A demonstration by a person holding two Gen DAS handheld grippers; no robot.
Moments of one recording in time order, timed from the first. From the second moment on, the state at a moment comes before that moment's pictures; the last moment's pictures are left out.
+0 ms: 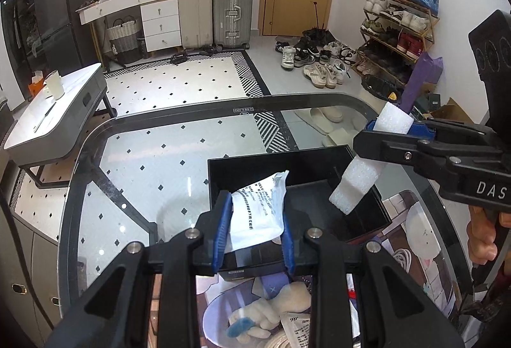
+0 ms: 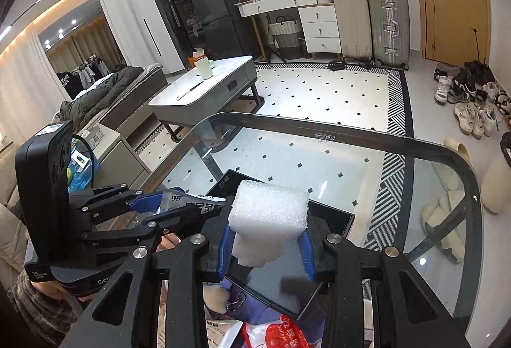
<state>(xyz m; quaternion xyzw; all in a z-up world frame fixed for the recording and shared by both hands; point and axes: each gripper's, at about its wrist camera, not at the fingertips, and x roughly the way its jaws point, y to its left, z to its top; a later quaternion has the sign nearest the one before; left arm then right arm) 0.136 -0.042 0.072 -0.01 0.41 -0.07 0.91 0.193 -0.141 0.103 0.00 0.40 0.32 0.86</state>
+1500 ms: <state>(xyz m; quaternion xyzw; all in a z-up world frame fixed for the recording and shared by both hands) 0.111 -0.061 0.027 0.00 0.49 -0.09 0.87 0.157 -0.132 0.021 0.01 0.50 0.34 0.79</state>
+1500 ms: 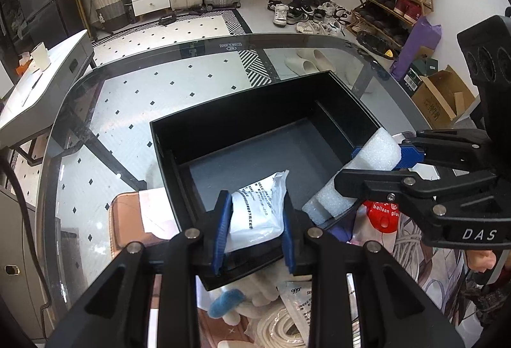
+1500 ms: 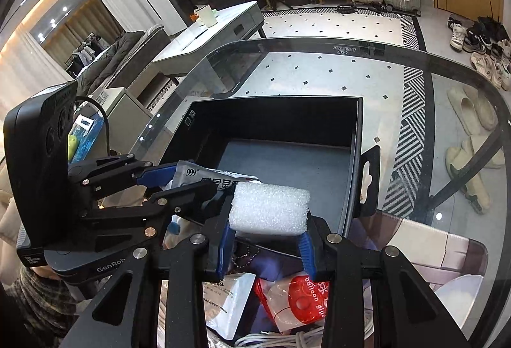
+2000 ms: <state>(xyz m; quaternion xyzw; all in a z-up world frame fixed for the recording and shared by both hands) 0.103 -0.059 0.039 0.01 0.46 -0.09 0.88 0.155 -0.132 0.045 0.00 0.47 0.33 0.82</state>
